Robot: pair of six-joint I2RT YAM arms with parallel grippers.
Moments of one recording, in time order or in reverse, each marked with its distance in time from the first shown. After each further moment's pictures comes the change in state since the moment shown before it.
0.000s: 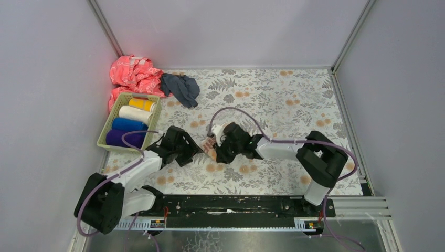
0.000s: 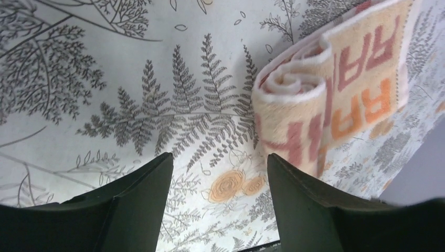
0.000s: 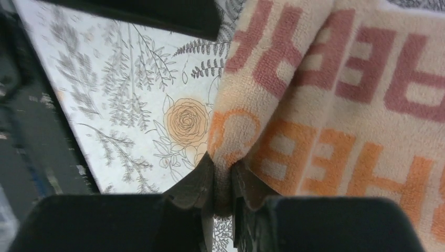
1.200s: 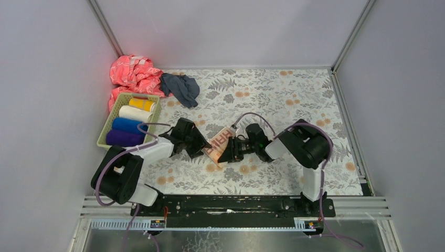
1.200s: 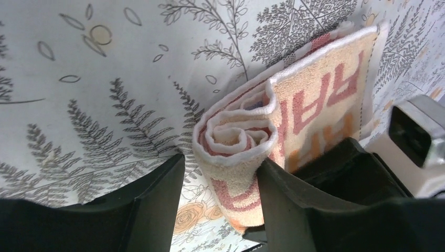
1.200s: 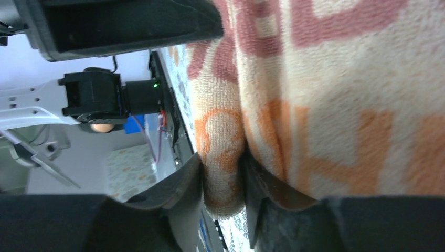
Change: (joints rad) left arm -0.012 0.249 0.121 0.112 0.096 -0.009; right arm -0.303 0.261 -0.295 0.868 -0.623 0.936
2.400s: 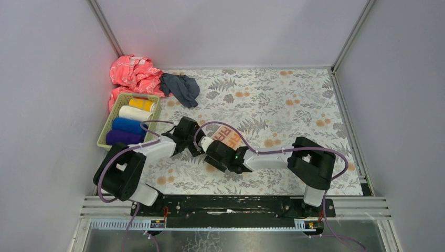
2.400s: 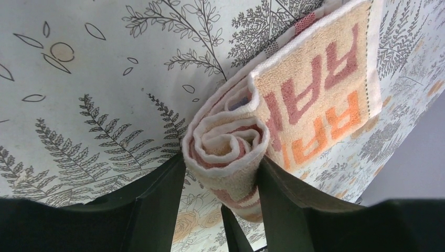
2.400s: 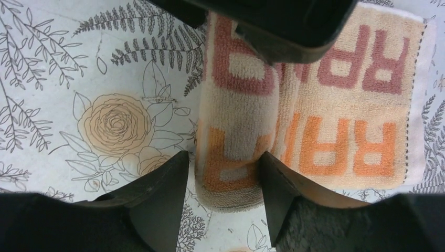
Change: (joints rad) left arm -0.024 0.045 0.023 0.051 -0.009 0.022; right arm 0.478 -0.207 0.344 -0.964 1.160 -0.975
